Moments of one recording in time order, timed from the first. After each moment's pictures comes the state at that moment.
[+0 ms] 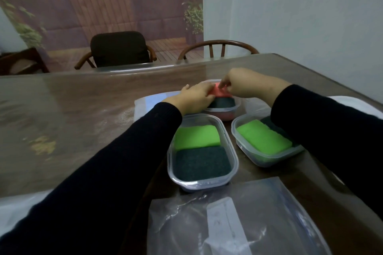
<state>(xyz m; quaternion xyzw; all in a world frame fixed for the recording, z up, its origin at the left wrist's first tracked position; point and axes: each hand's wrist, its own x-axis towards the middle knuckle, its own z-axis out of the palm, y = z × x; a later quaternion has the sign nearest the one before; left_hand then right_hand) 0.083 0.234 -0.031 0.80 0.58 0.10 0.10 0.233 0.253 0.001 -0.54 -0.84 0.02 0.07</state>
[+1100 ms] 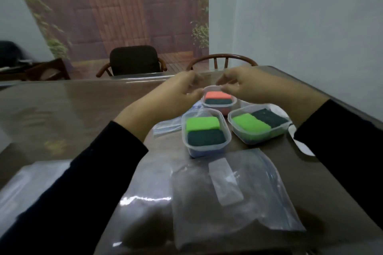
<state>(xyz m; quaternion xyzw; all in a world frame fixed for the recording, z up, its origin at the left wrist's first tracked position) 0.059 0.027 0.064 0.76 0.58 0.26 0.11 0.236 0.083 0.069 -0.48 -0.85 0.09 0.18</state>
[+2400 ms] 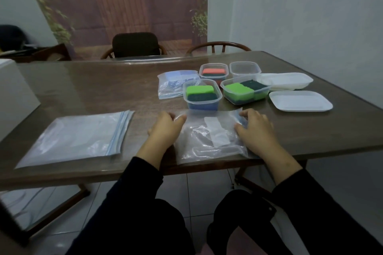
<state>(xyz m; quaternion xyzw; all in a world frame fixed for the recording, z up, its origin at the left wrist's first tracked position) 0.056 -0.067 -0.068 0.51 0.75 0.33 0.26 0.269 -0.048 -0.081 -0.67 -0.69 0.09 0.27</state>
